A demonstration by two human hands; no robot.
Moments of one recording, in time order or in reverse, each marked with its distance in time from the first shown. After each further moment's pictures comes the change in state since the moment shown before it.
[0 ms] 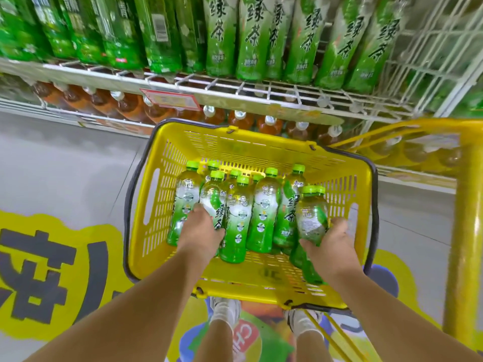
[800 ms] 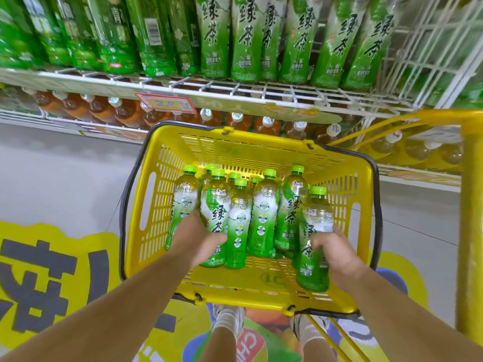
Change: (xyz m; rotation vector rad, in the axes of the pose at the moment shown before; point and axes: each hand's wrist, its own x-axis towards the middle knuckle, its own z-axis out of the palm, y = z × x) left_hand -0.003 -0.007 -0.011 -0.244 -0.093 -0.017; right_hand 0.026 0.018 0.009 0.854 -0.307 0.188
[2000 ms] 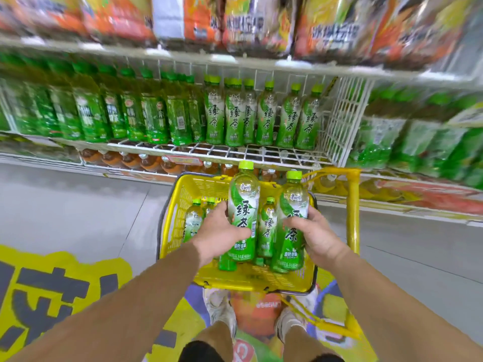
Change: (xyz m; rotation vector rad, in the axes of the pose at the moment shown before) left_hand -0.145 0.110 -0.083 -0.293 -0.165 0.263; right_hand -0.147 -0.104 0.002 0.045 -0.142 -0.318
